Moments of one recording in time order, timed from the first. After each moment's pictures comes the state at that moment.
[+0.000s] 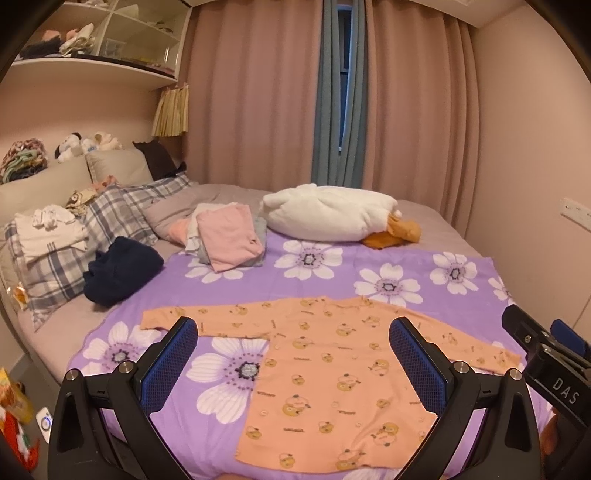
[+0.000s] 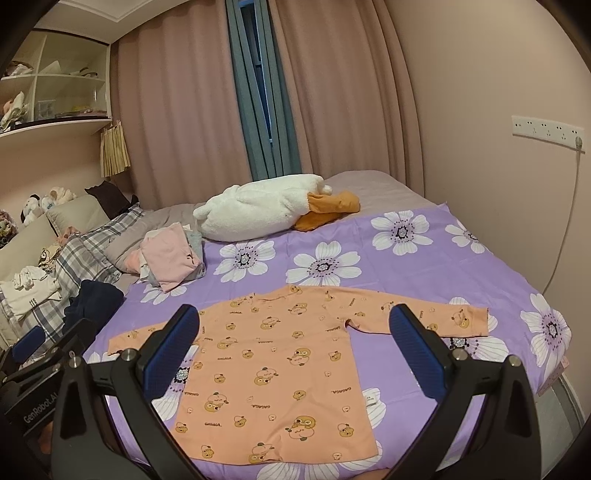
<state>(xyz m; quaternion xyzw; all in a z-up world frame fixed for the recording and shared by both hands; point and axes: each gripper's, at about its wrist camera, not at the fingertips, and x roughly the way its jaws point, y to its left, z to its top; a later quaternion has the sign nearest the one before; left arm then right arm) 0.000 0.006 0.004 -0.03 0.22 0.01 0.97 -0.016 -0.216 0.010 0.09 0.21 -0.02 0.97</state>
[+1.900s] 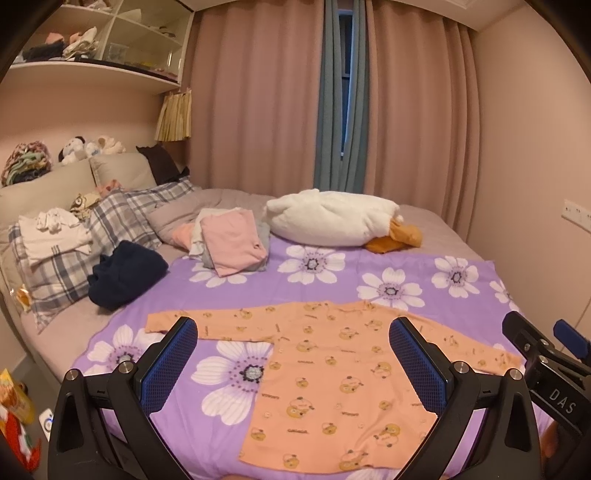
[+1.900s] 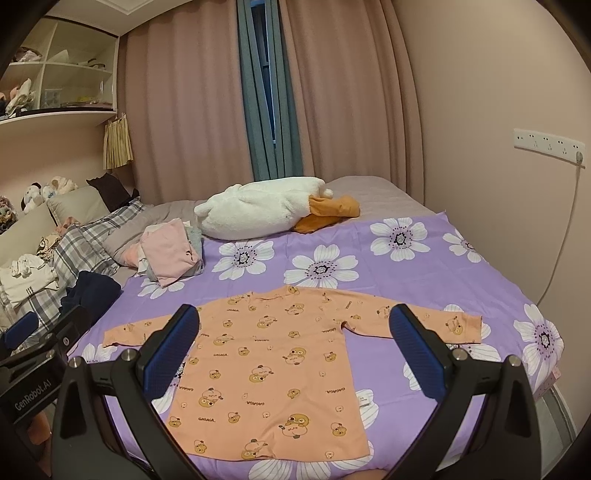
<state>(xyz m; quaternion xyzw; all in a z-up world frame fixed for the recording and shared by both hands) -0.007 0.010 0.007 -0.03 0.21 0.02 0.98 -0.027 -0.206 0.011 0.07 0.21 -0.02 0.98</state>
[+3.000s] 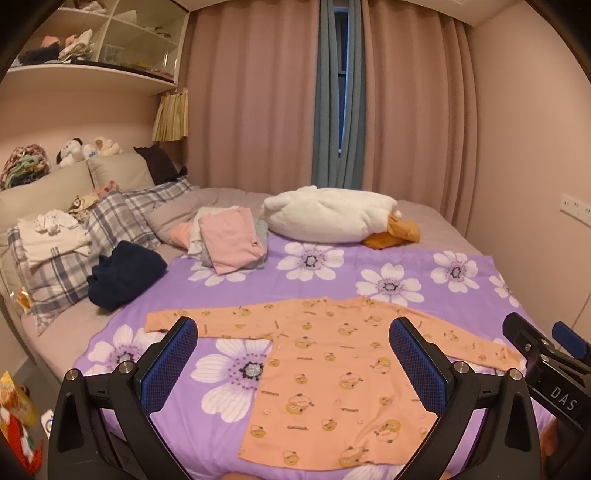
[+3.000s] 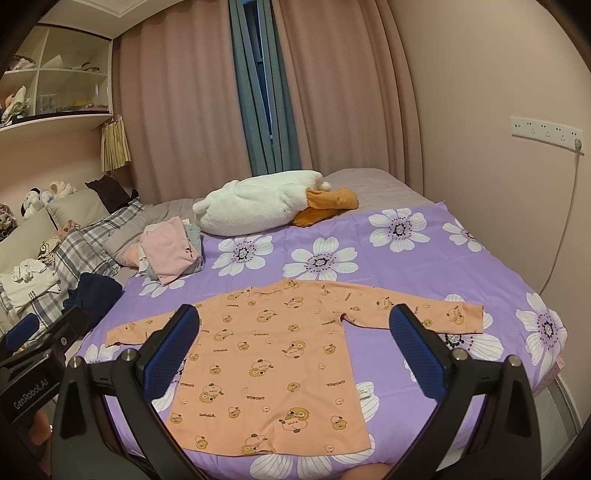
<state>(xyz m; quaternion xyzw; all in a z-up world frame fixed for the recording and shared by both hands) -0.010 0.005 0.006 -0.02 0.22 0.02 0.98 -0.029 -0.213 0.006 0.08 0.22 -0.02 0.97</state>
